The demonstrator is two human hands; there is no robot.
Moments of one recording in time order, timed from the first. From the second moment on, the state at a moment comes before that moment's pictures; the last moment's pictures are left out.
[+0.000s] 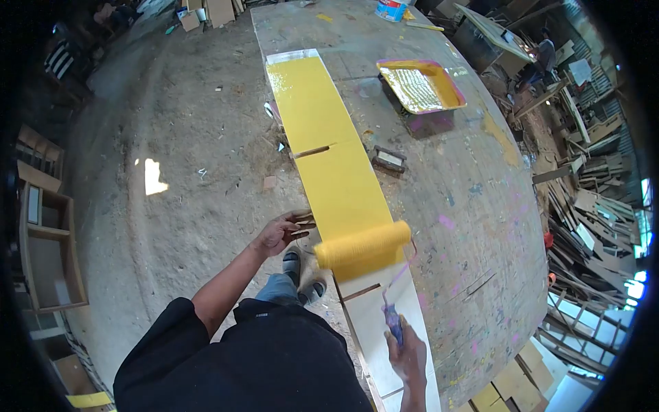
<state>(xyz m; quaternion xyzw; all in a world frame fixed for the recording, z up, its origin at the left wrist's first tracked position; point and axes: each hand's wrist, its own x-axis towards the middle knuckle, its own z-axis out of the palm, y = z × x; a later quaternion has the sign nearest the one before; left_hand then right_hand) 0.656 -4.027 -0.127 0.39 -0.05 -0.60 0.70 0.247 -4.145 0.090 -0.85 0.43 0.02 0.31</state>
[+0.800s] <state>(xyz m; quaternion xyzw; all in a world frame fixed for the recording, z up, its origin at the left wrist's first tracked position) 0.692 -3.839 -0.203 0.56 0.18 -0.46 0.67 0.845 -4.390 -0.019 -0.91 0.24 -0.08 0.34</state>
